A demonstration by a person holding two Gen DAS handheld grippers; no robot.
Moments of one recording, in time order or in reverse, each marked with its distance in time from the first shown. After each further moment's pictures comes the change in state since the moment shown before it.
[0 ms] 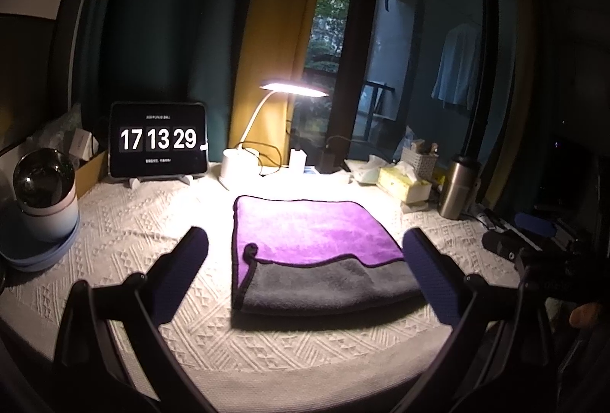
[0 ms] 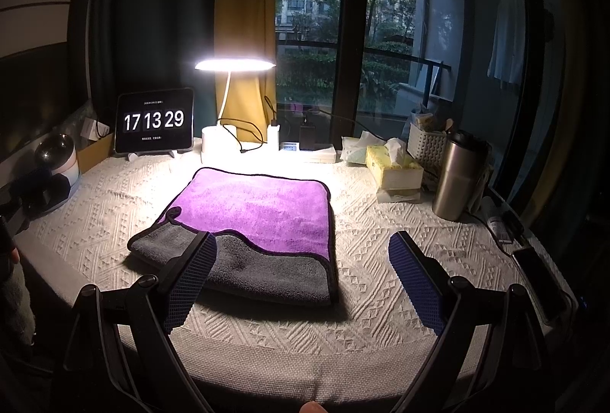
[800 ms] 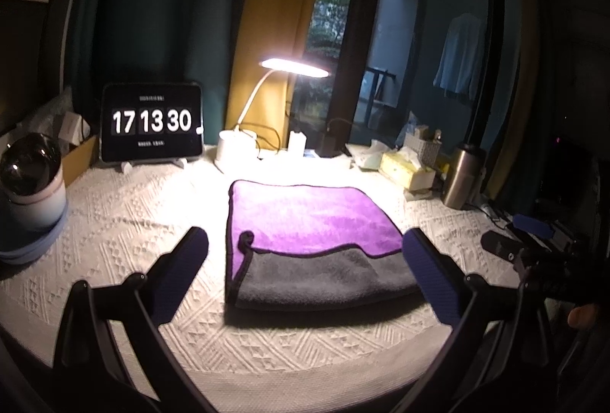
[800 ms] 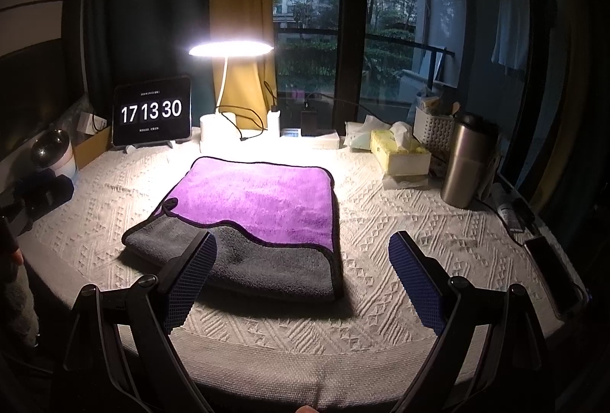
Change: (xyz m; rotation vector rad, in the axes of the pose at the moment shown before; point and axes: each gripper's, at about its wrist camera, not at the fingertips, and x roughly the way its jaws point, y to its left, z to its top) left arm 0.029 0.000 -0.009 0.012 -0.005 -0.009; right arm 0.027 -0.006 -0.009 0.029 0.054 0.024
